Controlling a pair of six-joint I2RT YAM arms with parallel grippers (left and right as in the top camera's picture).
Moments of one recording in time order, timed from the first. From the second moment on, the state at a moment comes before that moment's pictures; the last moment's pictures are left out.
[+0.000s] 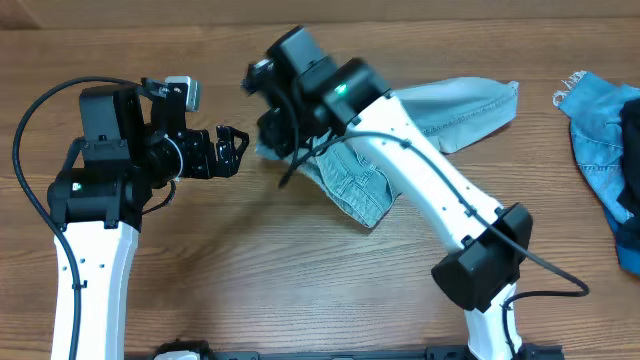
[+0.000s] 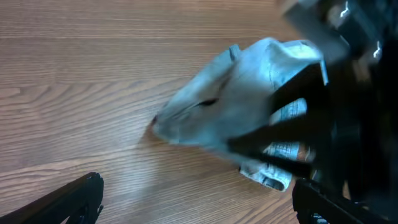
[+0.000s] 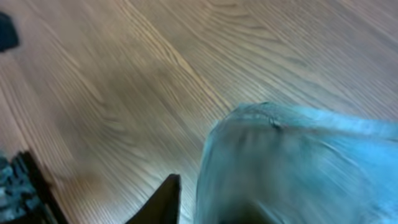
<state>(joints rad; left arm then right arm) 0.04 1.27 1.31 -0.89 0.47 -0.05 0.72 2.10 2.20 -1.15 -0.29 0.00</state>
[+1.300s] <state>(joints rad) 0.04 1.27 1.31 -0.89 0.47 -0.05 0.37 2.04 1.55 -1.22 -0.23 0.38</state>
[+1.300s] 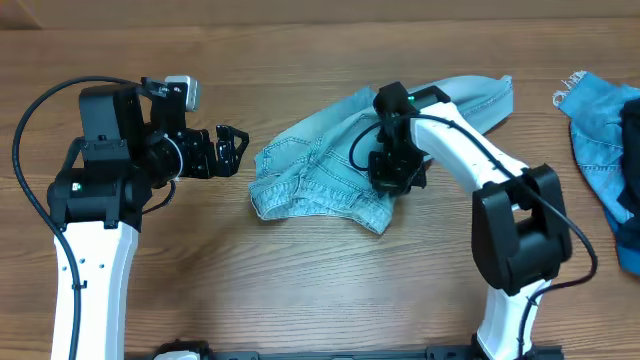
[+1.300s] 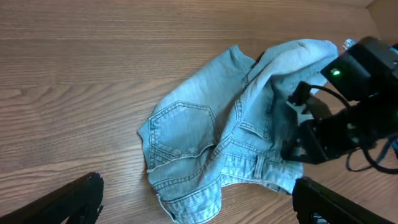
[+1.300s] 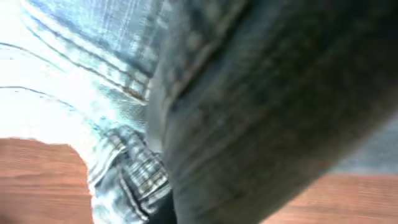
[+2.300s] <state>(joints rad) 0.04 1.27 1.31 -0.91 0.47 -0.05 0.51 2.12 1.77 -0.40 -0.63 0.42</state>
